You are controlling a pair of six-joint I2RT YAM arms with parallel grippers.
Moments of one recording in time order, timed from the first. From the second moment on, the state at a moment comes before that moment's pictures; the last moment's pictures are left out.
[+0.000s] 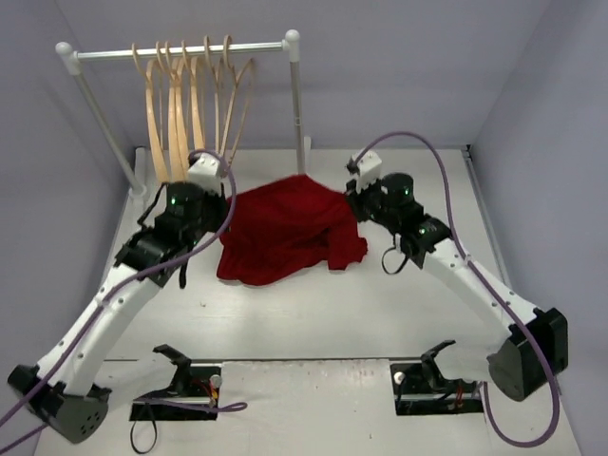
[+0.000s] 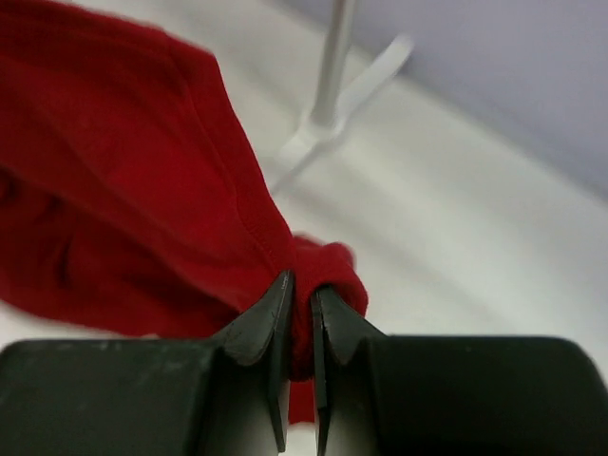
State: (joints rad) left arm -0.48 1.05 1.18 -0.56 -0.19 -0.18; right arm 0.50 1.26 1.02 -0.10 -0.07 -0.13
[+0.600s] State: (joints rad) left arm -0.50 0.55 0.82 -0.80 -0.09 -0.47; right arm 0.78 0.96 0.65 -0.12 -0.04 0.23
